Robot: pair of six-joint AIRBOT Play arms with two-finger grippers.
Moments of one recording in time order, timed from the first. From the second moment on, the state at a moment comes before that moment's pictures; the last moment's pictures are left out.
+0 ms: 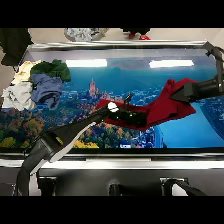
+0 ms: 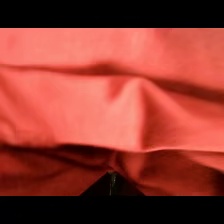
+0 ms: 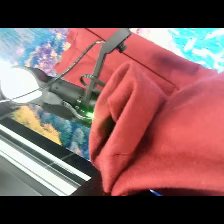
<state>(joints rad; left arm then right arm) -0.73 -2.09 1.76 0.42 -0.83 -1.44 -0.28 -1.21 1.53 -0.89 1.67 1.21</state>
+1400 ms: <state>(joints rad) -0.14 -1.24 1.77 0.99 -1.03 -1.44 0.01 -1.67 1.53 -0.64 1.22 1.13</state>
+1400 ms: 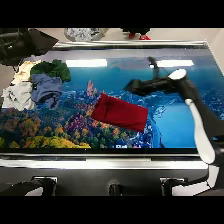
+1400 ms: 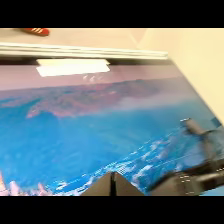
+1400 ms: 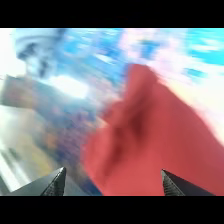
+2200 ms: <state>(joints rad) -0.14 -1.23 1.75 1.08 -1.13 -1.44 -0.14 -1.63 1.09 -0.76 1.18 1.12</state>
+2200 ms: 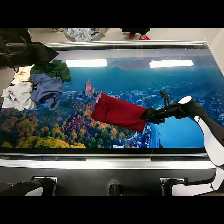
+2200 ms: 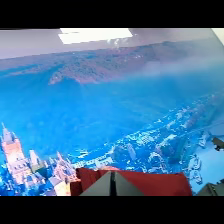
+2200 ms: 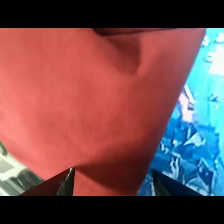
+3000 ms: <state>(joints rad) -0.15 -1.23 1.75 1.05 -1.14 -1.44 -0.49 -1.61 1.39 -0.72 1.24 0.99</state>
